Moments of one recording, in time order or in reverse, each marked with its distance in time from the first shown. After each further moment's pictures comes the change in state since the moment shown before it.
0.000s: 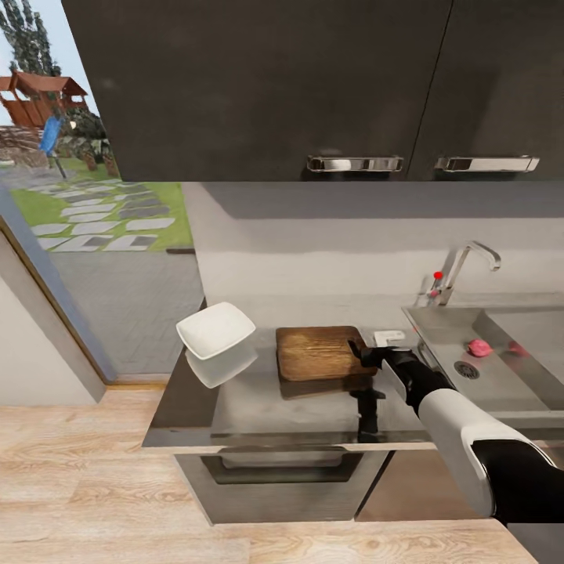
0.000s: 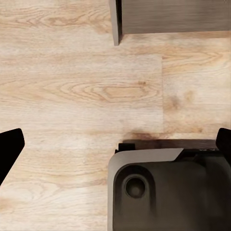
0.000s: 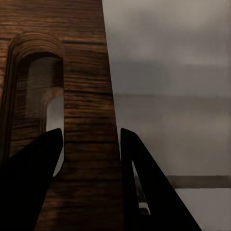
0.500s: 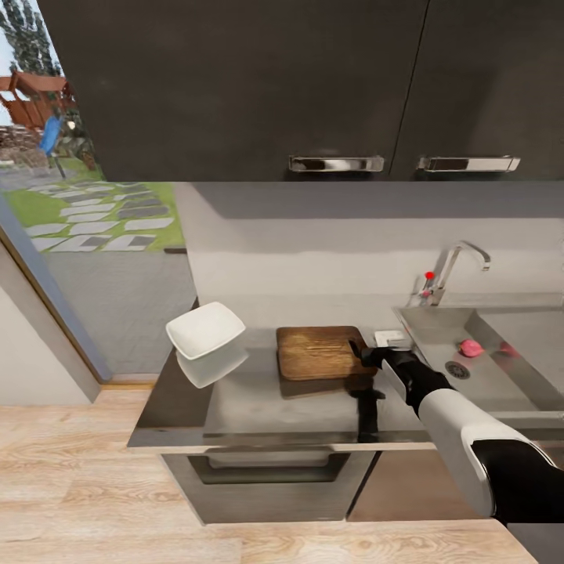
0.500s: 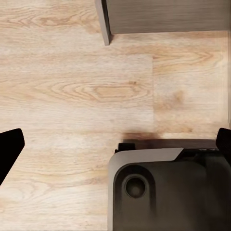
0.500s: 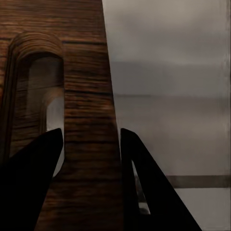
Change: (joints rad) left arm 0.000 0.000 0.000 0.000 -0.001 0.000 0.000; right arm 0.000 0.000 -0.001 -0.001 -0.001 0.000 -0.007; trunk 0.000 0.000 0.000
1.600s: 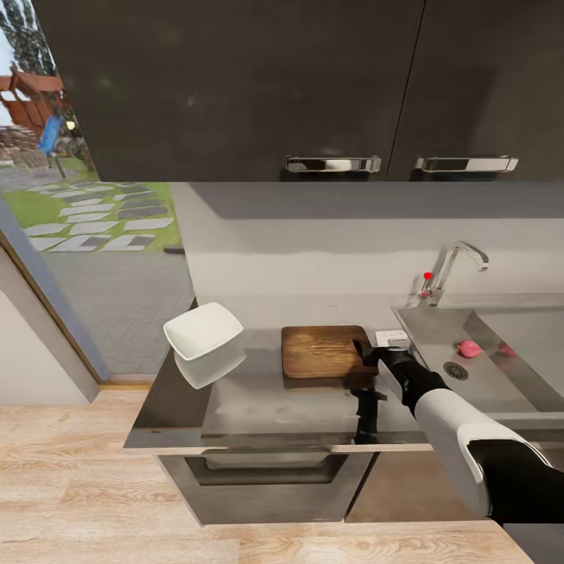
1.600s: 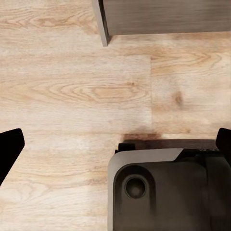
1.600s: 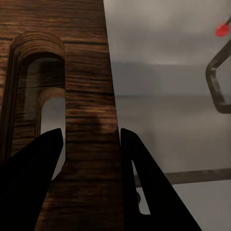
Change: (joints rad) left arm -0.001 0.000 0.000 0.000 0.000 0.000 0.000; right arm 0.000 0.016 0.001 0.001 -0.001 -0.001 -0.105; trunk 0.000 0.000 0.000
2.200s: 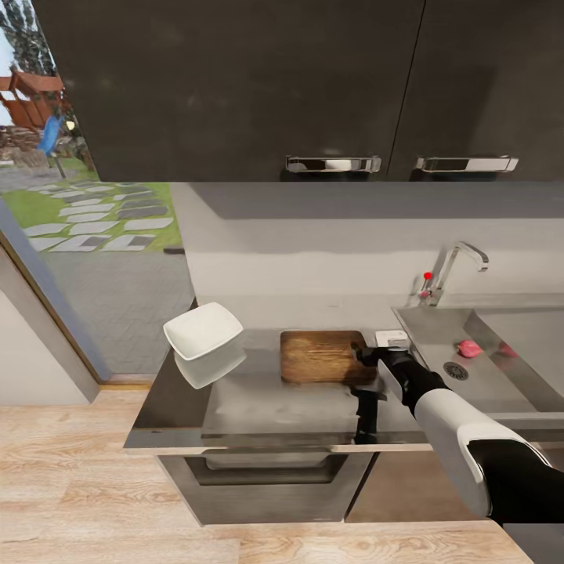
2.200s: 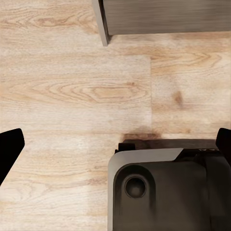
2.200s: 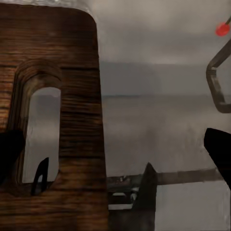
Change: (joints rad) left arm 0.001 0.000 0.000 0.000 0.001 0.000 0.000; right arm 0.000 0.000 0.000 0.000 -0.001 0.001 0.000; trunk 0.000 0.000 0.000
